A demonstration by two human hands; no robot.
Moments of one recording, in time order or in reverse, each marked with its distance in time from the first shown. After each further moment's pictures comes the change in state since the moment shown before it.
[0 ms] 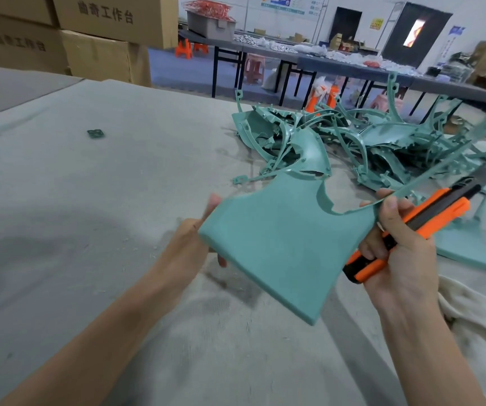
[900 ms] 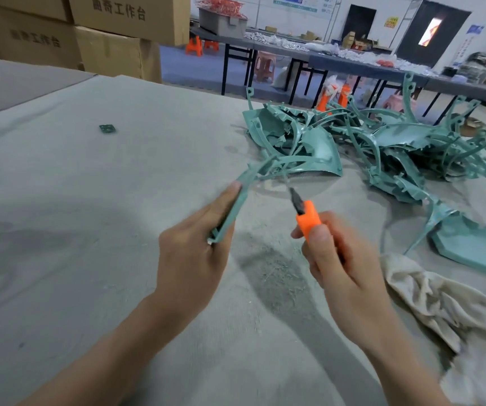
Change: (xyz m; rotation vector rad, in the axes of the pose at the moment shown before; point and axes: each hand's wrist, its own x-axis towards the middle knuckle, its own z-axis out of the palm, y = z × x) left_hand -0.015 -0.004 0.007 0.726 0.612 0.912; right_hand -0.041 0.020 0.025 -0.763 -0.543 -0.221
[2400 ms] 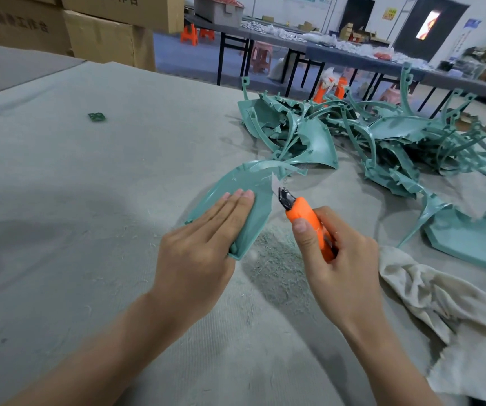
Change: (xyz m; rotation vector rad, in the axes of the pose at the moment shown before) left_hand -0.003 0.010 -0.004 0.165 -0.176 0.282; right_hand 0.000 0.012 0.002 -0.423 0.194 -0.045
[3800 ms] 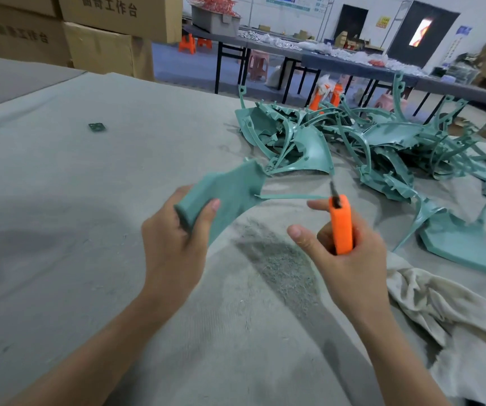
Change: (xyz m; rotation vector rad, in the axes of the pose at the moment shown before) left_hand 0.010 -0.013 0.006 -0.367 0.150 -0.669; right_hand 0.009 0.009 -0.009 0.273 0.027 0.130
